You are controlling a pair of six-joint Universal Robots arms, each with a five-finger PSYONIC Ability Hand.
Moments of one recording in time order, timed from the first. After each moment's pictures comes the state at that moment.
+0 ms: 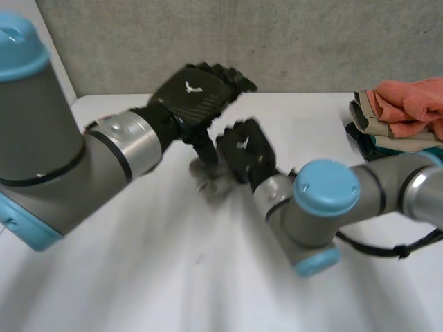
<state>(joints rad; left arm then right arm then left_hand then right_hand) 4.14 -1.88 -1.22 3.04 -1.25 3.44 2.24 -0.84 1.31 -0.56 1.48 2.64 0.19 0.20 0.21 0.20 0.05 1.03 1.13 1.13 1.17 0.91</state>
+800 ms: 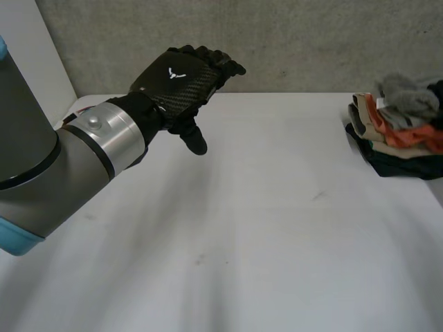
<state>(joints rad) 4.17 -1.80 -1.29 3.10 -1.25 3.44 1.28 -0.69 1.11 -0.76 0.88 2.99 0.19 0.20 0.21 0.20 0.05 1.03 1.13 1.13 1.16 0.95</state>
